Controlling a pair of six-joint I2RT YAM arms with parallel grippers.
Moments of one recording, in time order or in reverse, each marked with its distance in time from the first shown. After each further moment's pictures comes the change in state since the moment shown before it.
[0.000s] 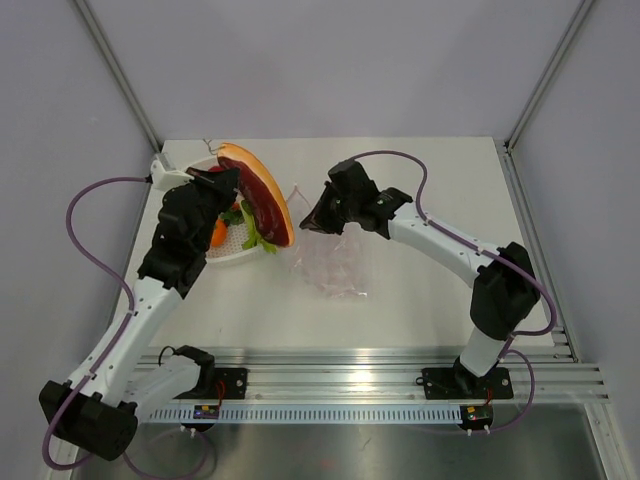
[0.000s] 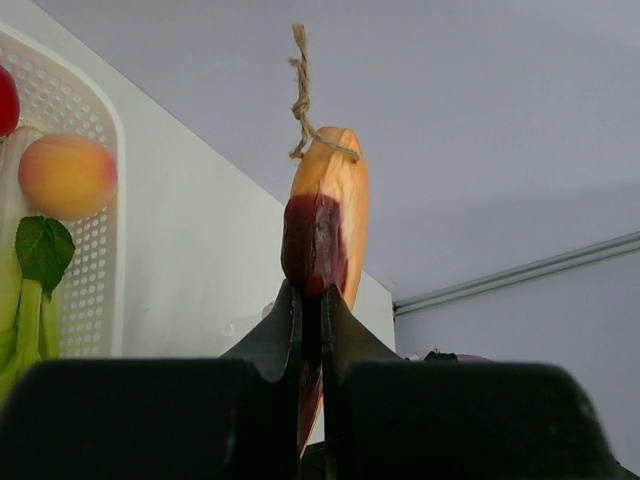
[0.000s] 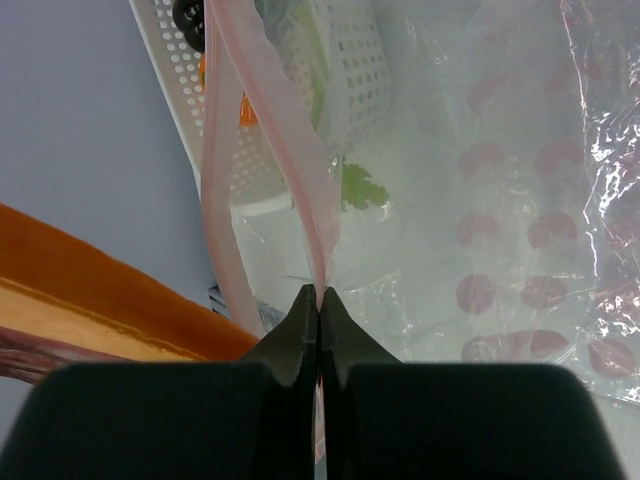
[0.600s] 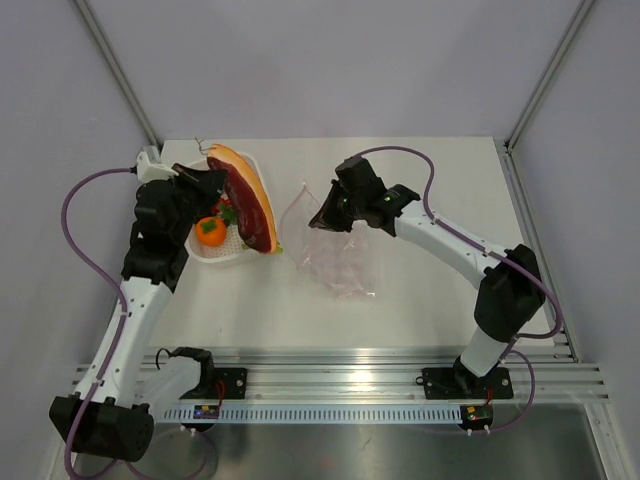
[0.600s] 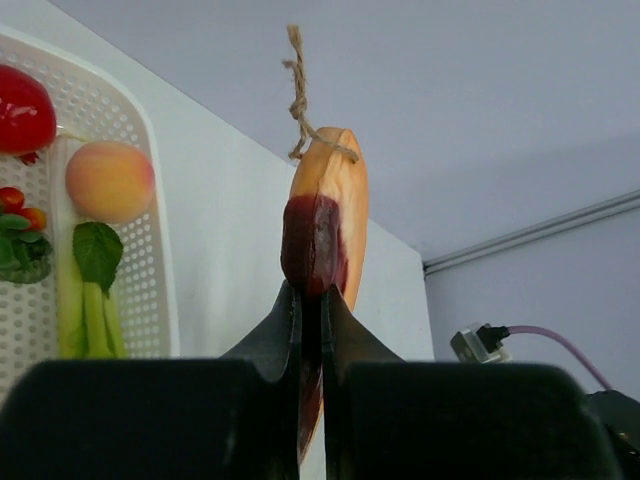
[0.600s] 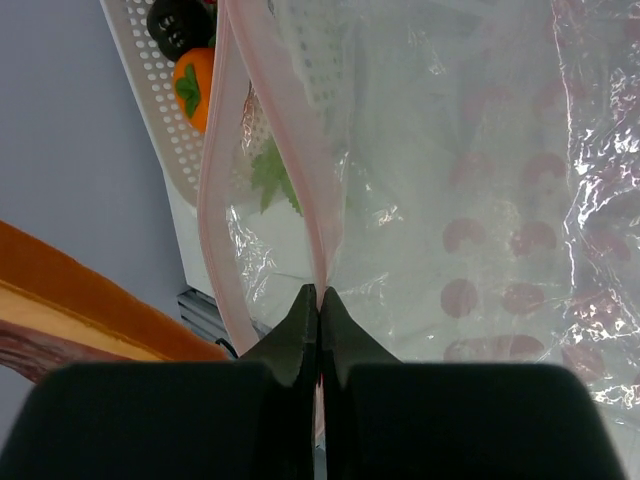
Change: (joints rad) left arm 0.219 0.005 0.044 -0.093 0.319 0.105; right arm -0.026 -0.027 0.000 -0.063 0.018 -0.096
